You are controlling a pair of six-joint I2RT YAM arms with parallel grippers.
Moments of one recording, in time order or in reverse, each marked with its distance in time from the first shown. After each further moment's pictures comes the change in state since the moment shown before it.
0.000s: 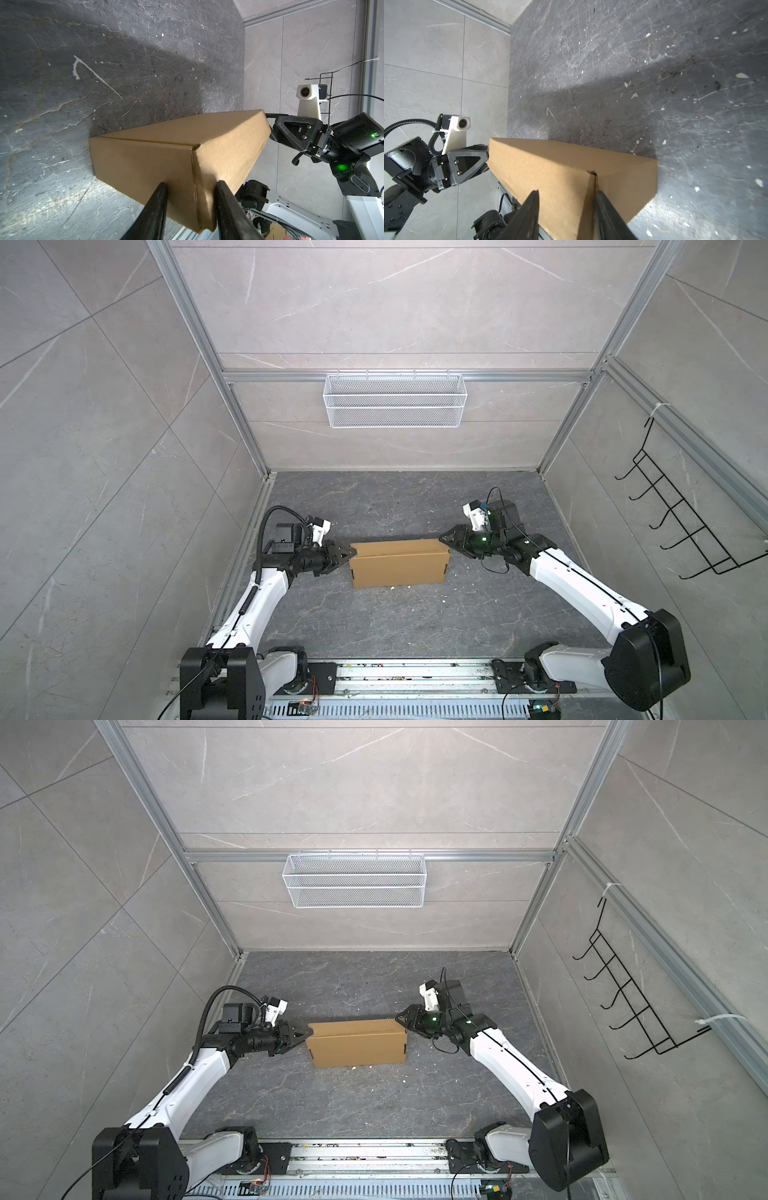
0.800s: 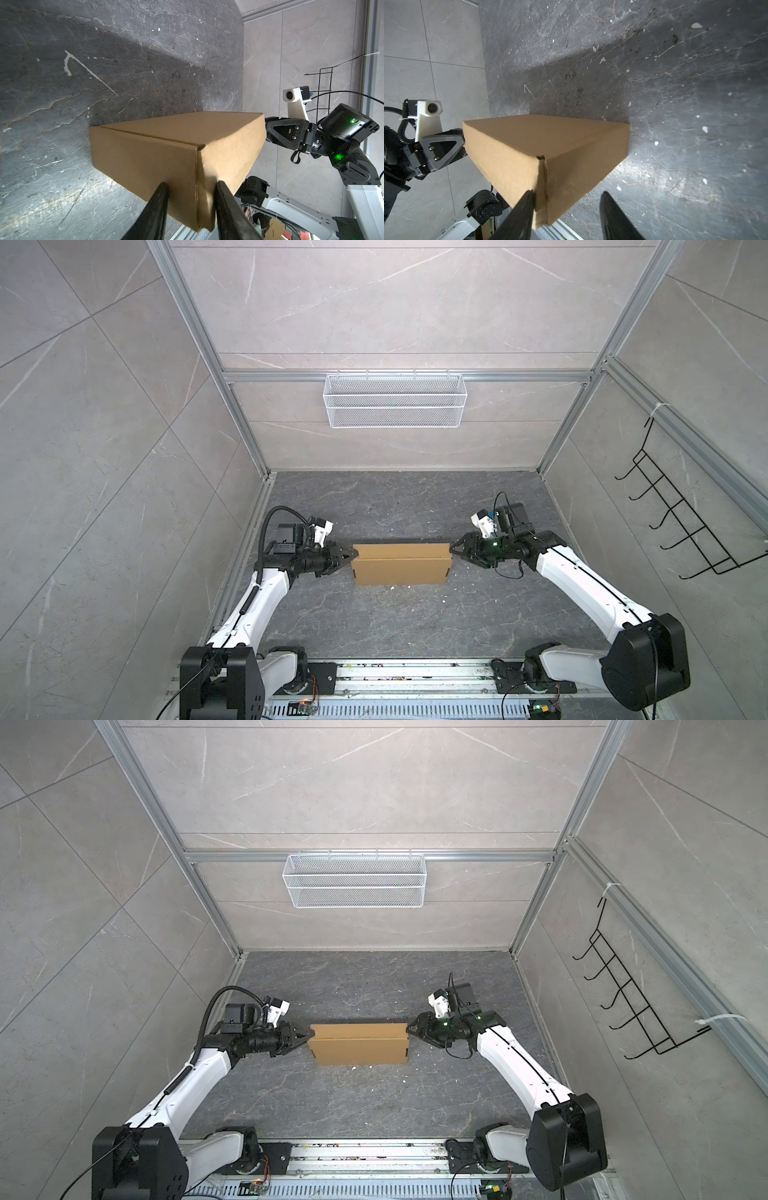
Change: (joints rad) left arm -0.006 0.001 -0.004 0.003 0.005 0.005; right arm -0.094 -0.008 0.016 -0.229 -0.082 -0.111
